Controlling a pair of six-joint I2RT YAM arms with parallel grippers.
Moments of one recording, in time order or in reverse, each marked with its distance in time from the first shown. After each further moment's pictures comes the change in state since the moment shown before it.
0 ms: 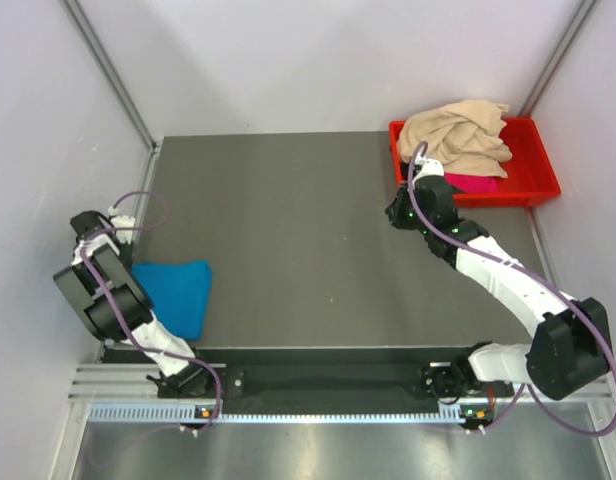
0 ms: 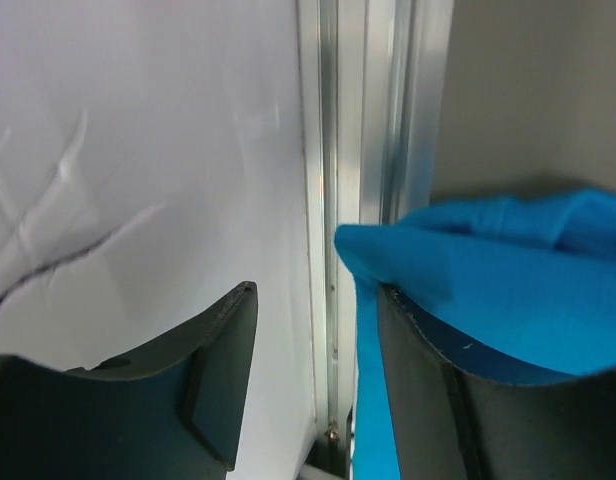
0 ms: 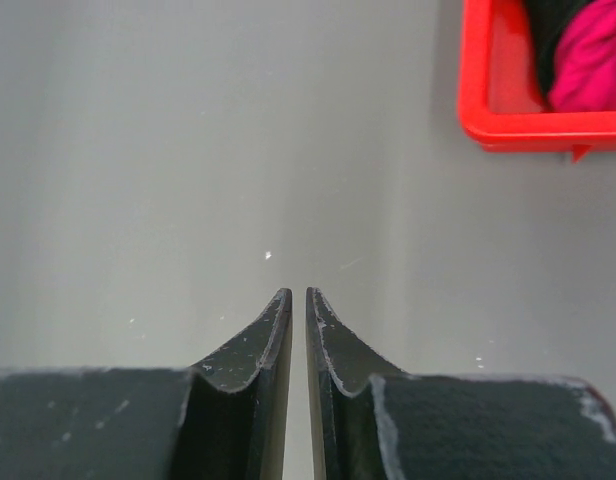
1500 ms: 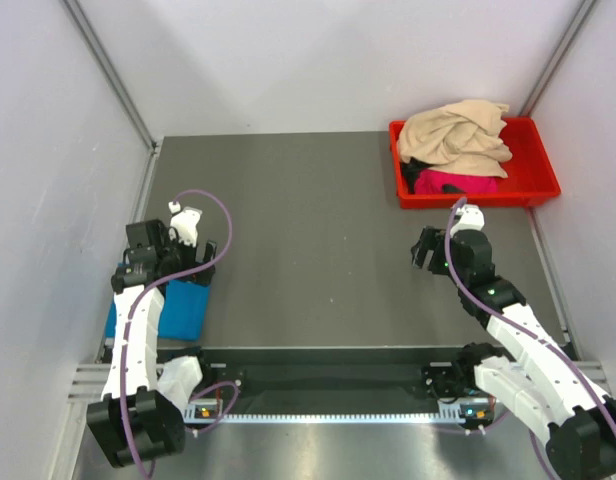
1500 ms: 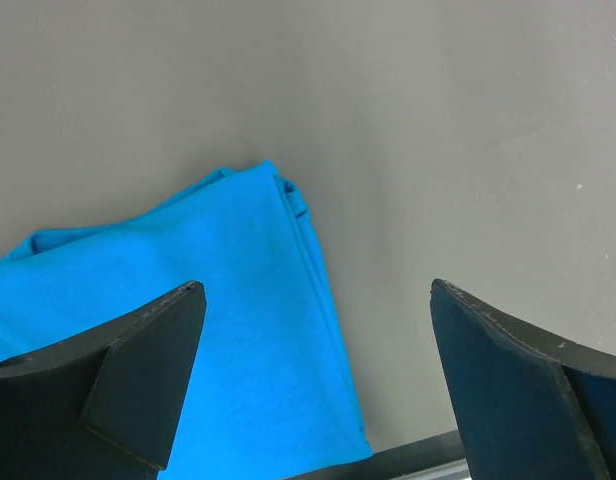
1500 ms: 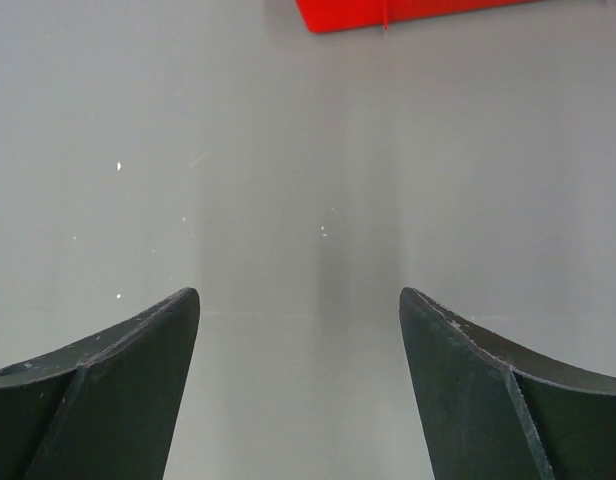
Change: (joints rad) left arm -0.463 -0.762 -0.230 -0.376 0.413 -0.359; right arm -0.120 -0.491 -0.407 -0.096 0.069 -0.087
